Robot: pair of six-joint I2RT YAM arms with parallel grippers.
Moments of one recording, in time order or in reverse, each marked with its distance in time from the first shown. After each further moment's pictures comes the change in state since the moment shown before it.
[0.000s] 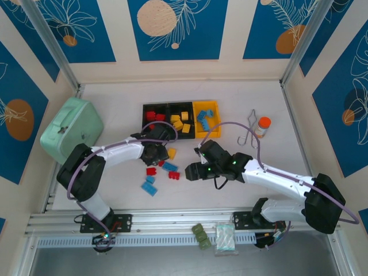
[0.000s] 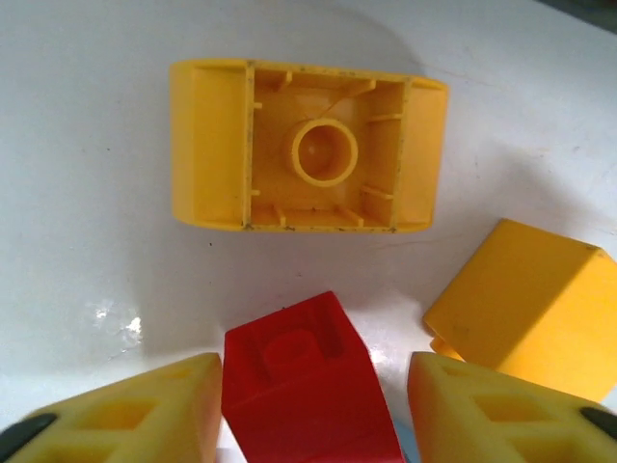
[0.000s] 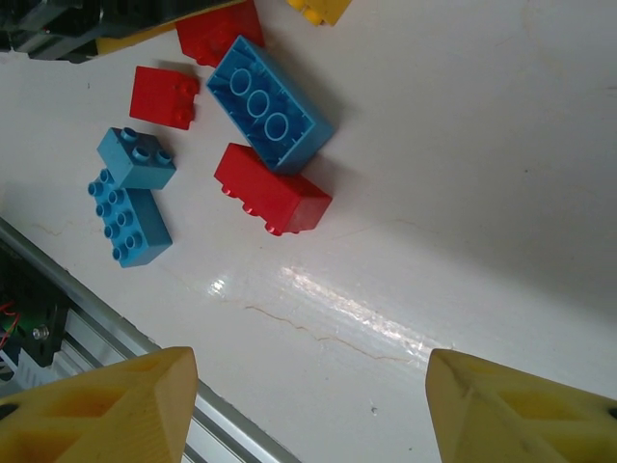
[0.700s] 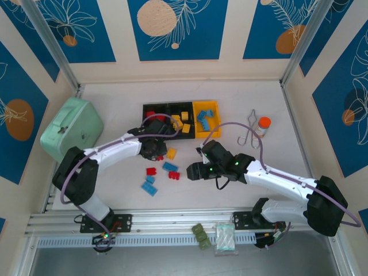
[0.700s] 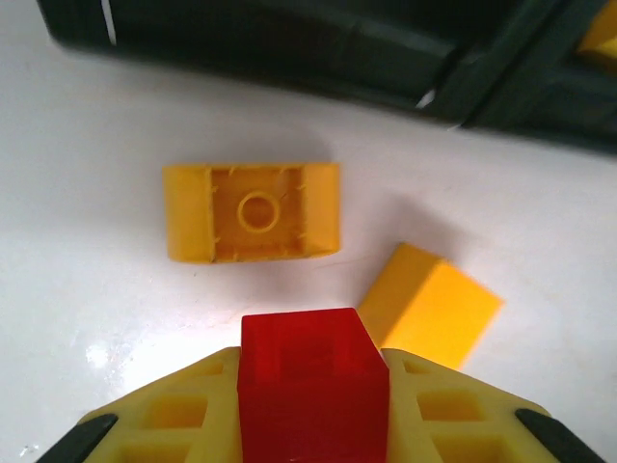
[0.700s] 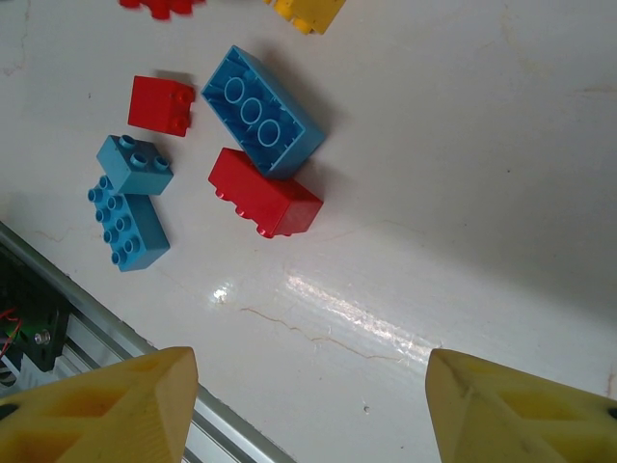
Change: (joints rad) left arm 0.017 -0.075 0.113 -0.095 -0.045 0.084; right arm -0.014 -0.024 -0.016 0.008 -0.002 0.002
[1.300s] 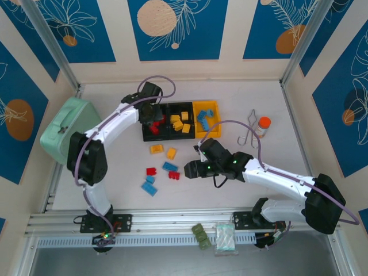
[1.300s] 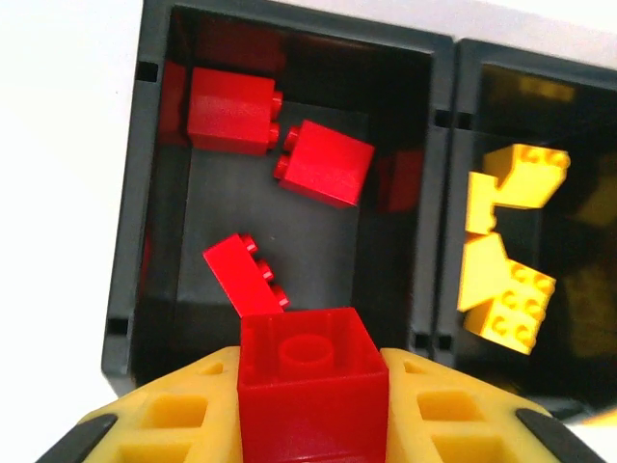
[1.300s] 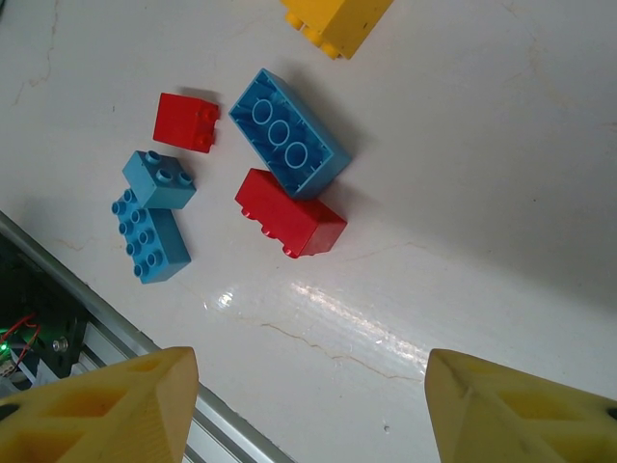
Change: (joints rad) left arm 0.197 0.275 0.504 -0.134 -0.015 0.255; right arm 0.011 0.026 0.032 0.017 -0.002 -0.003
